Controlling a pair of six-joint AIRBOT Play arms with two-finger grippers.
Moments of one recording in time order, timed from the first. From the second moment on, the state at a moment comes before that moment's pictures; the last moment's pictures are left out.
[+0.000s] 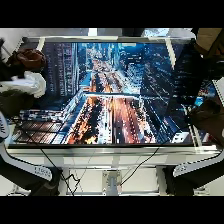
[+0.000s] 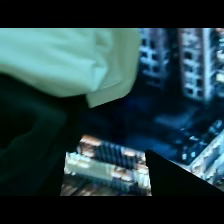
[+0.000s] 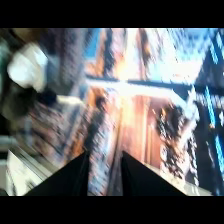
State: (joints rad) left arm 0.39 -1.73 1.98 1.59 -1.48 -1.41; right arm -0.54 -1.71 1.89 -0.58 1.73 1.27
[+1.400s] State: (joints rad) left arm 0.88 -1.96 1.76 0.61 -1.27 -1.12; right arm -0.09 -1.71 1.89 -0.95 1.55 1.32
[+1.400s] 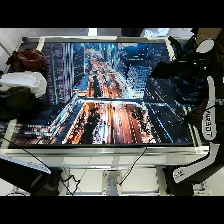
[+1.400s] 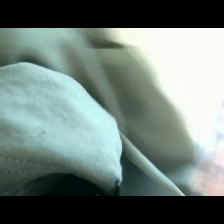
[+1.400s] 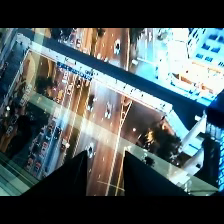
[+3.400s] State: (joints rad) left arm -0.31 -1.79 2.05 0.92 -0.93 -1.29; right arm -0.33 -1.67 1.86 -1.14 1.43 1.23
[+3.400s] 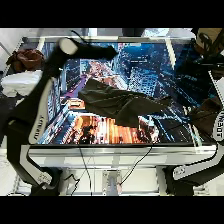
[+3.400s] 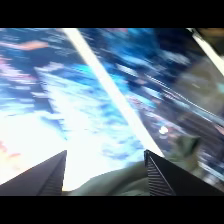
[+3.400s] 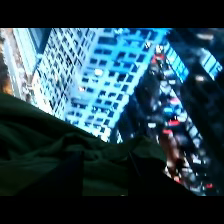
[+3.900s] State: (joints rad) left arm -0.13 -1.77 2.02 0.92 -1.14 -1.31; right arm -0.46 -1.67 1.41 -0.95 1.50 1.26
